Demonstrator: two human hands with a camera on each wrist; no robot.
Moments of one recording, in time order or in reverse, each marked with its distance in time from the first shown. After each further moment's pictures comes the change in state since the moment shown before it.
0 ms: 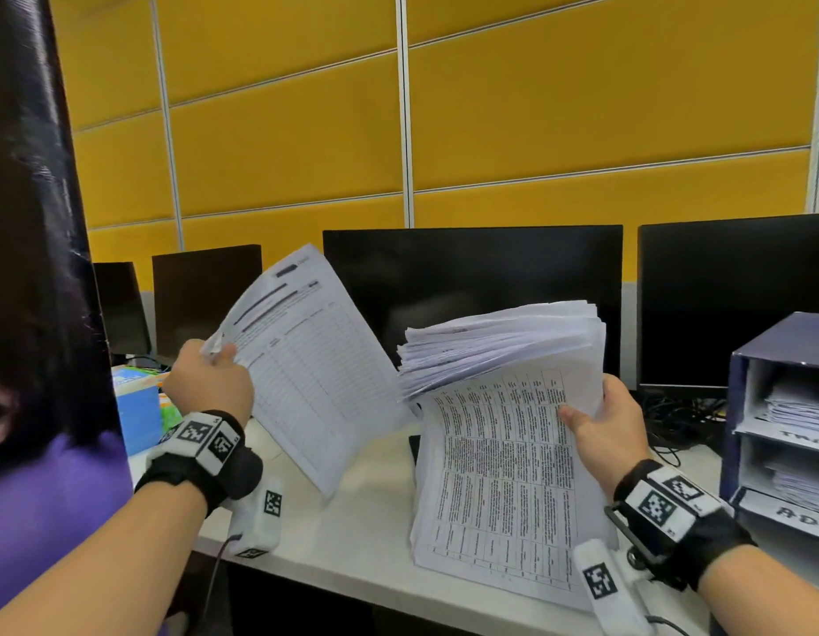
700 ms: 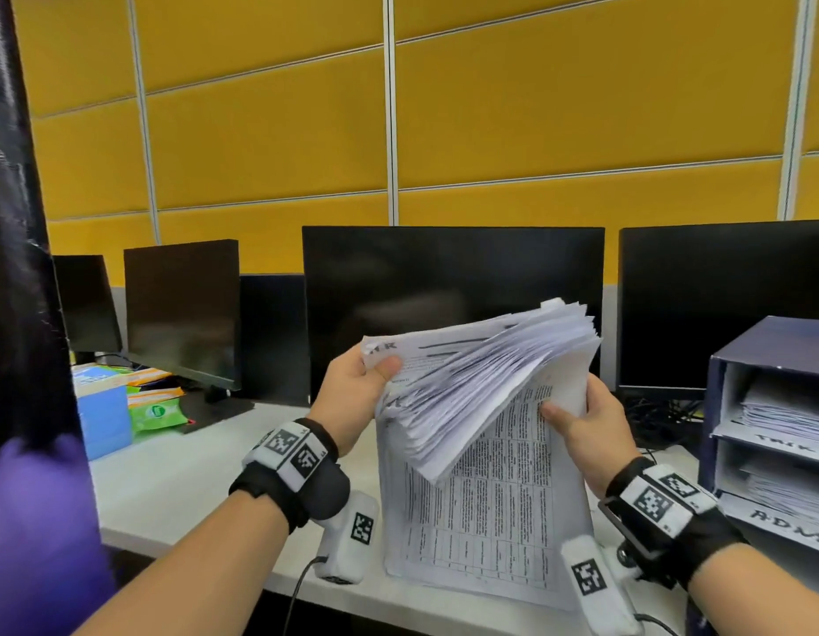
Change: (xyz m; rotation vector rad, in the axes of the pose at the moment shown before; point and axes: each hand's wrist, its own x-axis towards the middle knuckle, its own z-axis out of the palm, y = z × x) left_hand -0.099 0.041 0.067 -0.541 -0.953 0.049; right_hand 0.008 0.002 -0.008 0.103 -0.080 0.019
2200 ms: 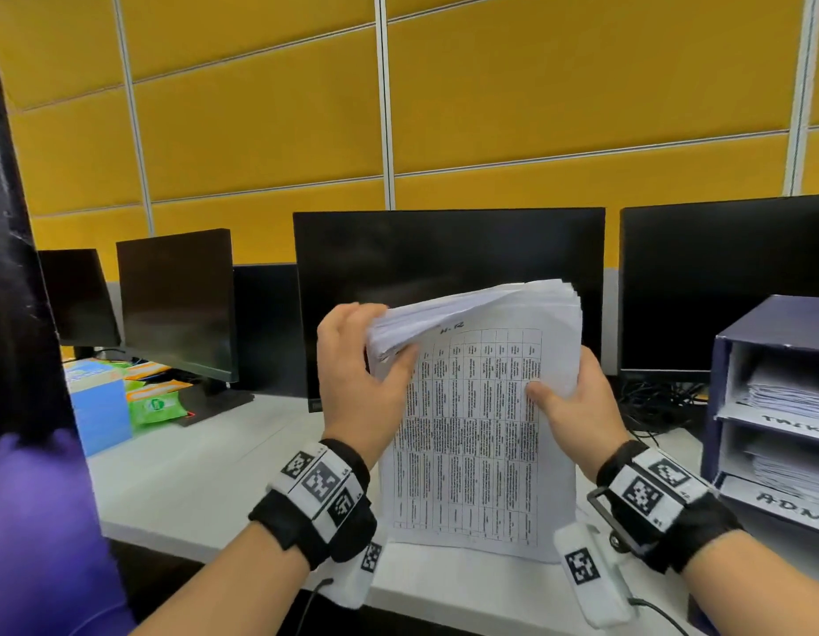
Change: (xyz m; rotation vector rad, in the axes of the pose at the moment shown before) left_hand -0.022 0.002 0.024 0.468 0.404 0.552; right_hand -0.002 -0.007 0.009 -0.083 -0.036 -0.110
